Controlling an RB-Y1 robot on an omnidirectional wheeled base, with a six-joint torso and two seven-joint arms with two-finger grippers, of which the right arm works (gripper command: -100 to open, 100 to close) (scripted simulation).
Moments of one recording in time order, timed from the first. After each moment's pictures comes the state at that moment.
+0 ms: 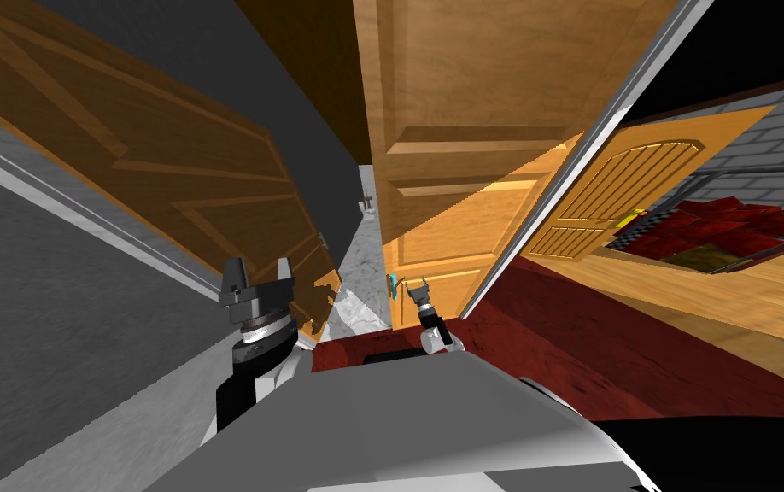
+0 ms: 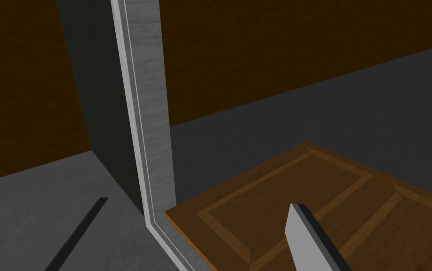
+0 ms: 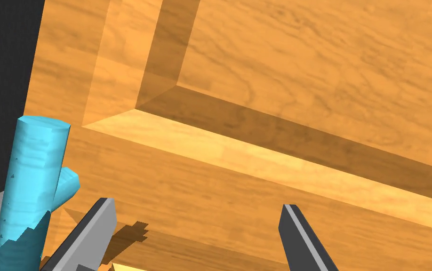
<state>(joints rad) -0.01 -0.30 0.62 -1.20 -0.80 -0.85 -0.86</state>
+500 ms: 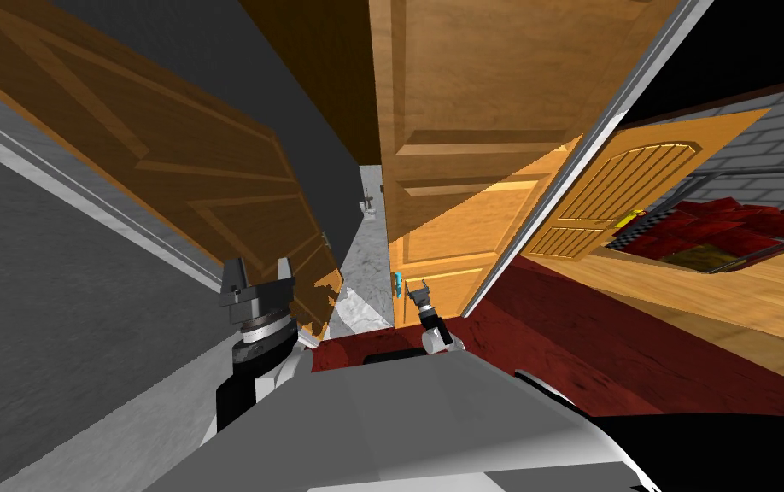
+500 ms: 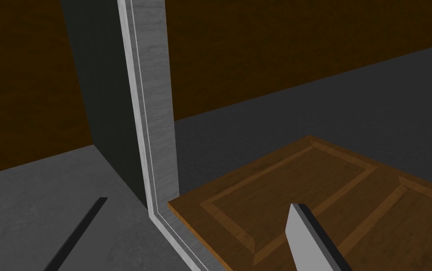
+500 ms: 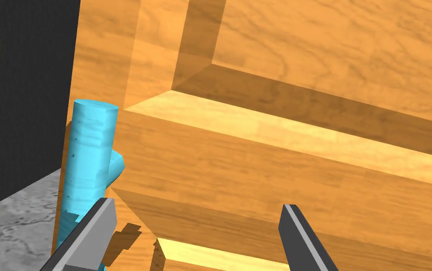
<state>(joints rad) -0.05 -0.31 0.67 -1.12 -0.87 -0.86 -0.94</state>
